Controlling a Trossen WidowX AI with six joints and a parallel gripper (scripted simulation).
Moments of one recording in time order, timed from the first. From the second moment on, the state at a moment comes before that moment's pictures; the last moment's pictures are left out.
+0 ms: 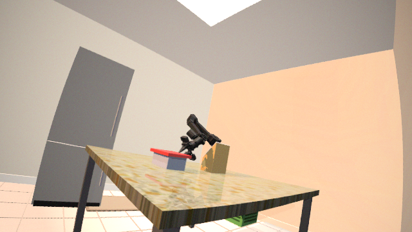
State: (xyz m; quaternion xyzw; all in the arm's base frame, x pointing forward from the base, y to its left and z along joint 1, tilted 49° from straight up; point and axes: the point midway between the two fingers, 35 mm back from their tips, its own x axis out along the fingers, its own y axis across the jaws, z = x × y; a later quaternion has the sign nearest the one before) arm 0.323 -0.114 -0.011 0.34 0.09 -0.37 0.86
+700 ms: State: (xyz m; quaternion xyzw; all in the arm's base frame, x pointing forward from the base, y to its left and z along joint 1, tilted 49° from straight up) arm 0.324 -0.110 -0.008 0.34 0.08 -0.37 0.86
